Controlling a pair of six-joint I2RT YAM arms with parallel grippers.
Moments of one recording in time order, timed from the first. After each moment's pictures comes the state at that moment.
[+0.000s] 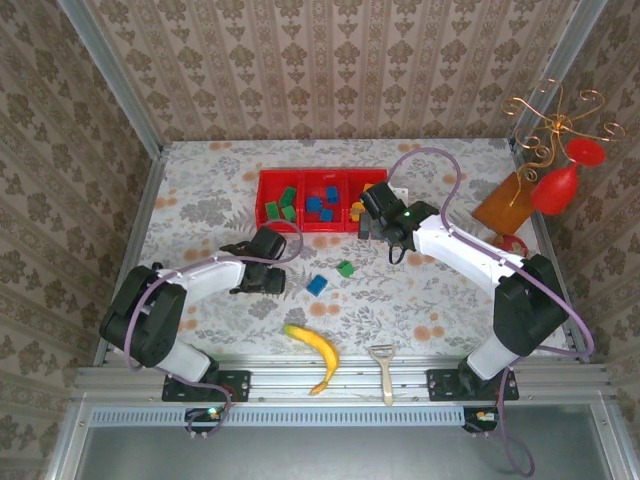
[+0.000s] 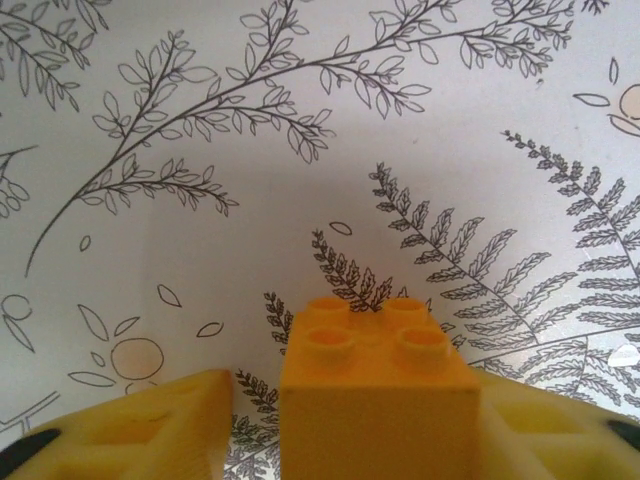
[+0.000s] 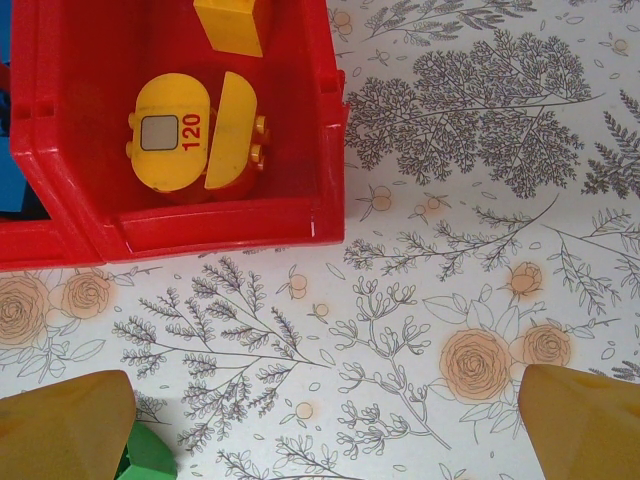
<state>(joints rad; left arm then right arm) -0.59 1.51 0.75 -0.51 -0.09 -0.40 0.57 1.59 1.23 -0.71 0.42 0.63</state>
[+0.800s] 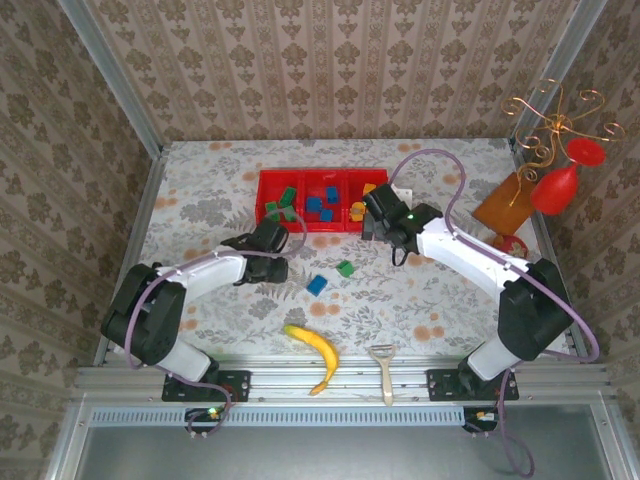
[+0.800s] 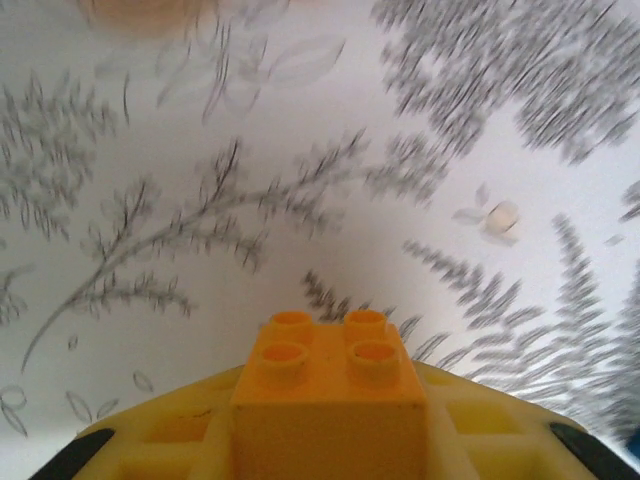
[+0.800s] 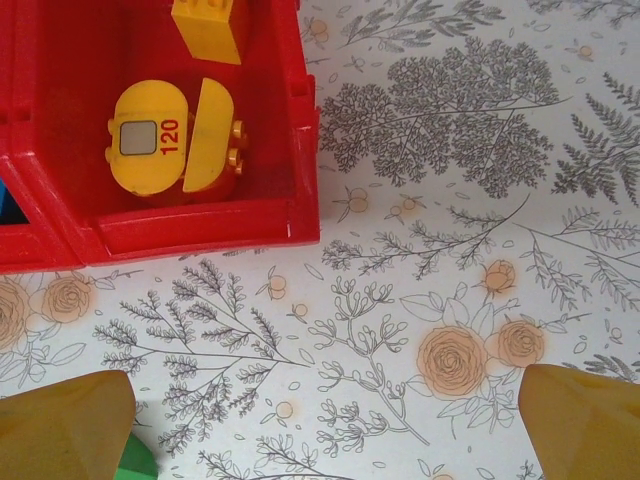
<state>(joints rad) -0.59 1.52 0.82 -0.46 -0.07 -0.37 0.57 1.55 1.20 -0.71 0.45 0.63</state>
